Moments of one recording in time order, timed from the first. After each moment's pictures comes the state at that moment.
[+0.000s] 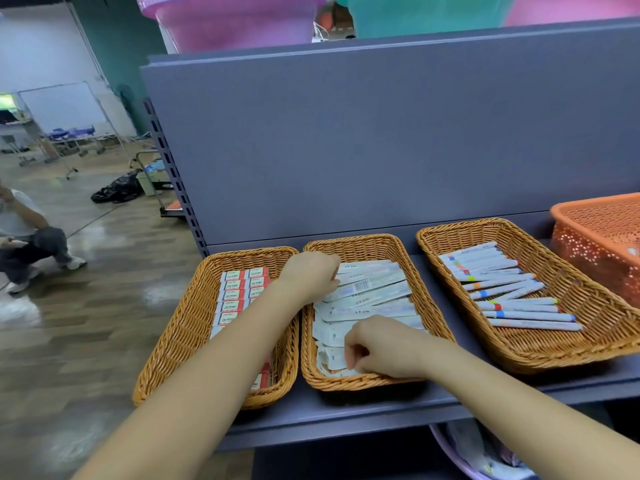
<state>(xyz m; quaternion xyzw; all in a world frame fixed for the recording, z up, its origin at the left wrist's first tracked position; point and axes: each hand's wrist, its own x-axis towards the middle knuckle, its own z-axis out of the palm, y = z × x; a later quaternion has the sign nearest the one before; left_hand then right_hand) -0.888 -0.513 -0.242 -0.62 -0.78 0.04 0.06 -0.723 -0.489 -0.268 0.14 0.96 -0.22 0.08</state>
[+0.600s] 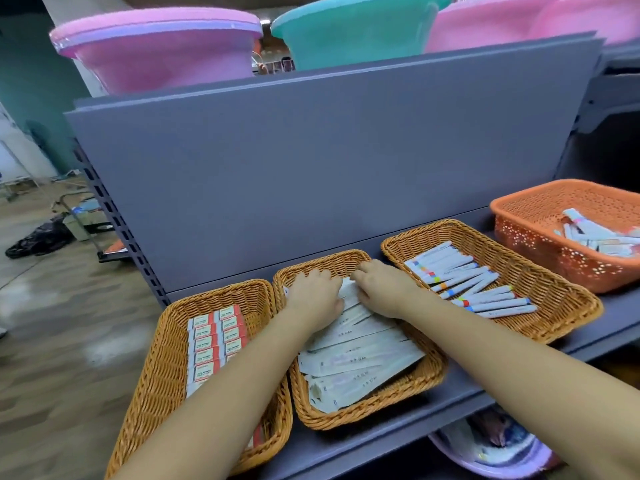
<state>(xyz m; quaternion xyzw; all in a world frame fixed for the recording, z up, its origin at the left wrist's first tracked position) -0.876 -0.472 -0.263 -0.68 -0.72 0.08 0.11 -0.746 -0.395 -0.269 0.30 0.95 0.04 -0.05</state>
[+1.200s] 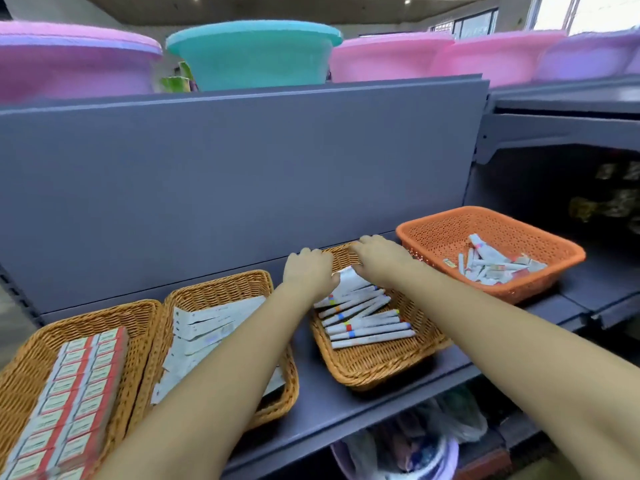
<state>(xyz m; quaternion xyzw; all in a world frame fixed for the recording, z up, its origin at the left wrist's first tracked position) -0.724 -0.355 -0.229 -0.65 -0.76 0.02 0.10 -0.599 -0.284 -0.220 0.39 0.92 0.07 -0.04</state>
